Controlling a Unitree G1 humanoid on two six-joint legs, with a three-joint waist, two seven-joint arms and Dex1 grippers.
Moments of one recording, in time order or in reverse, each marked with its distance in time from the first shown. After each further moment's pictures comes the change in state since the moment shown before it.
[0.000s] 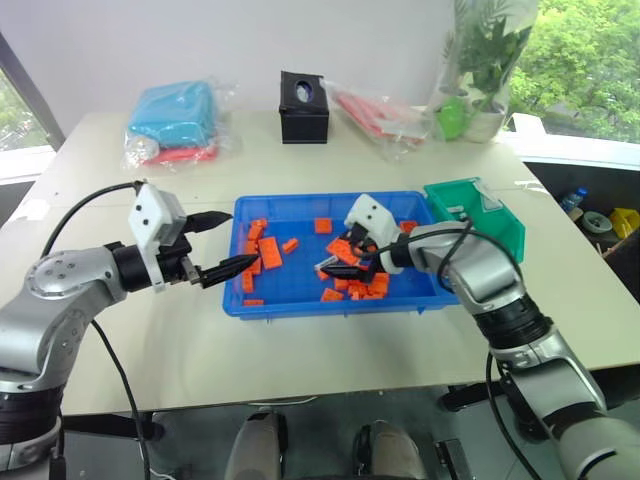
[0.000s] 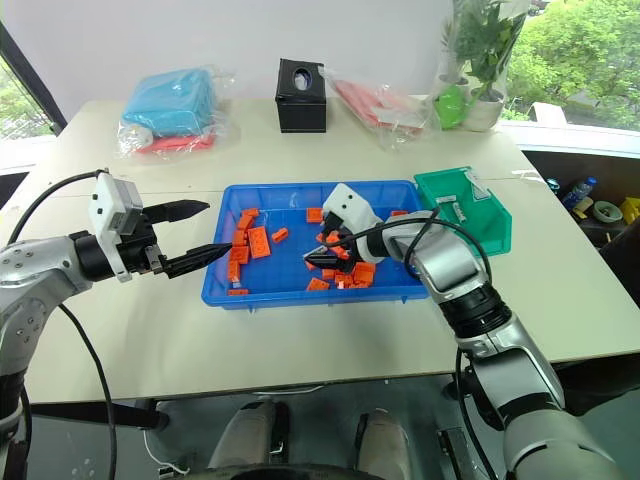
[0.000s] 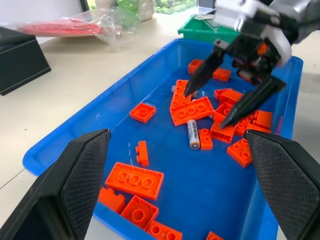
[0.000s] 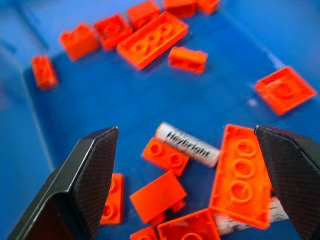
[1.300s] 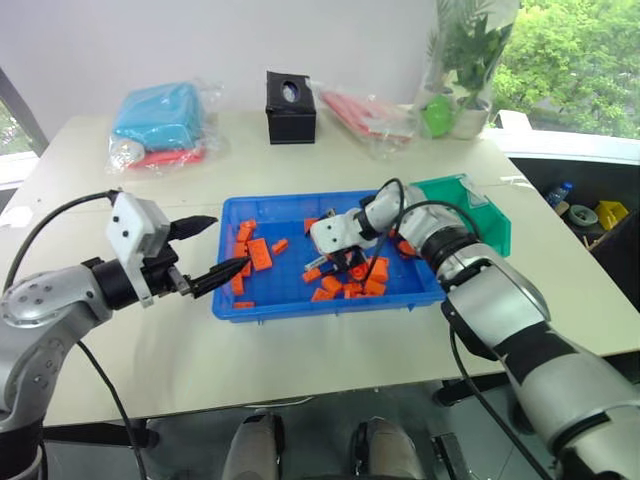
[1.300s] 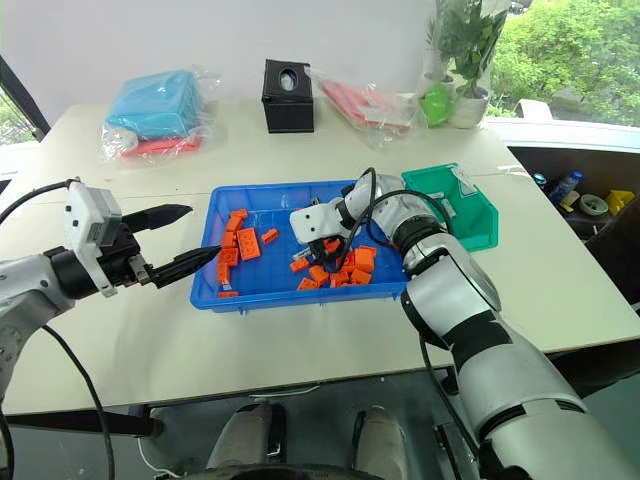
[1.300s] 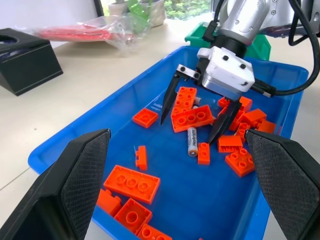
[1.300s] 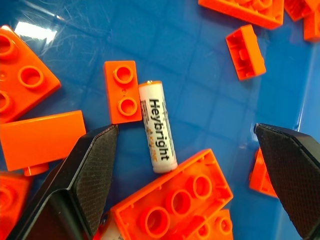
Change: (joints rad) left arm 0.136 0.007 0.129 -0.159 -0.095 0.068 0.126; right arm -0.525 0.225 0.144 1.255 -0.556 -1.357 0.288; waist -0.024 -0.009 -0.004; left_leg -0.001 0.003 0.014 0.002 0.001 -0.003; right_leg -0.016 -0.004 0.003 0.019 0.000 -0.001
